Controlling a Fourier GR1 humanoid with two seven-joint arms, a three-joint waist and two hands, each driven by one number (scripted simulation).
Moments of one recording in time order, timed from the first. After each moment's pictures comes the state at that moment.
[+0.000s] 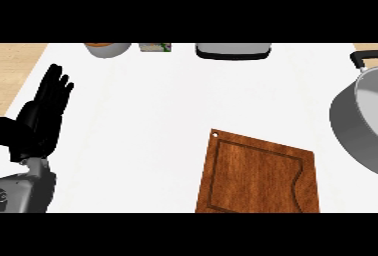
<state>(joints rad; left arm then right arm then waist) -0.21 0.23 0.09 -1.65 0.09 0.14 0.24 -0.27 -0.52 -0.50 -1.24 0.79 -0.21 -0.12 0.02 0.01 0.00</state>
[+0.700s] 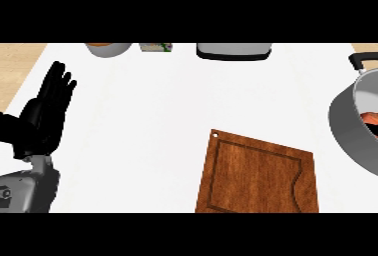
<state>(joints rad) -0.23 0.22 0.09 -1.64 0.09 0.14 0.24 -0.52 -0.59 -0.58 -0.61 0.63 -0.08 -0.39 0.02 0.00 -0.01</state>
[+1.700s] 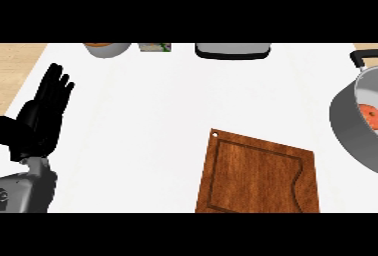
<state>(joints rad) -0.22 0.22 0.10 -1.65 0.09 0.13 0.25 -0.52 -0.88 -0.87 -0.29 0.25 0.33 -0.63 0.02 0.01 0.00</state>
